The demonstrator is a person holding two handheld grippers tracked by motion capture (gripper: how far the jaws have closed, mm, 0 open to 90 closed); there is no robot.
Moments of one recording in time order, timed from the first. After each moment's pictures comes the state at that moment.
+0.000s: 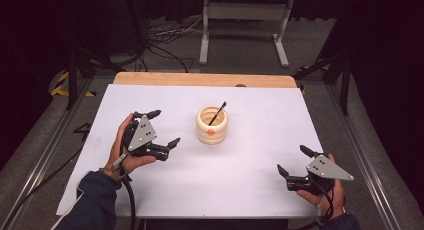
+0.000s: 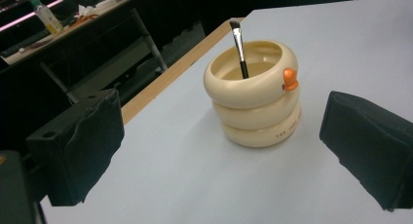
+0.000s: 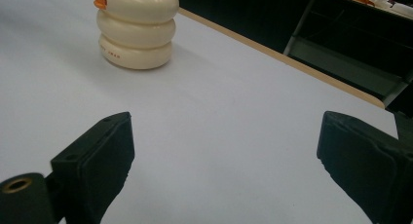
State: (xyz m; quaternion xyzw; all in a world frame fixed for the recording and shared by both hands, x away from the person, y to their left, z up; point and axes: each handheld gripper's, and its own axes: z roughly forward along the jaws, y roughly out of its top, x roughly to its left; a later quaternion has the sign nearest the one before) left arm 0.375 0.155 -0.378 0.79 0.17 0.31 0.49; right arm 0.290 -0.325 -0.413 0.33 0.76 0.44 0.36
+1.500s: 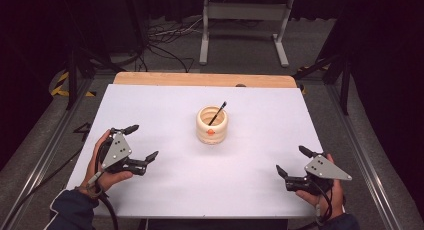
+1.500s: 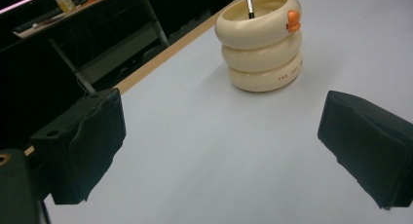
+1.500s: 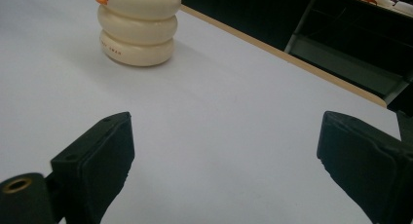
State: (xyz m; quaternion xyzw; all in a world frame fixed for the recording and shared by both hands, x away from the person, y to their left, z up) left arm 0.346 0.211 -0.409 0.79 0.20 0.31 0.49; right arm 0.290 -0.322 -0.415 0.33 0.76 0.44 0.35
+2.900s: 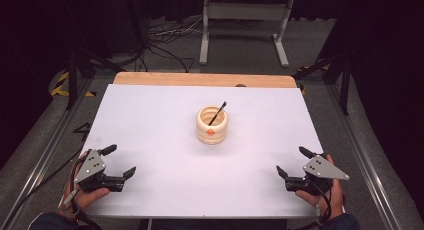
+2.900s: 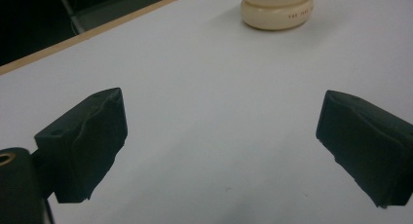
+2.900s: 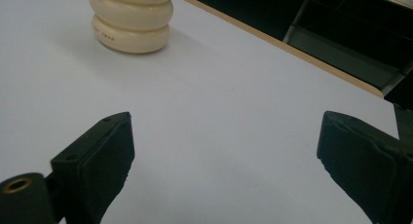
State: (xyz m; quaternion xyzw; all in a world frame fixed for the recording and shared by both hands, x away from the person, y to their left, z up) left arm 0.316 0.272 -0.449 0.78 0.29 0.26 0.49; right arm 0.291 -0.324 -0.419 0.33 0.77 0.42 0.36
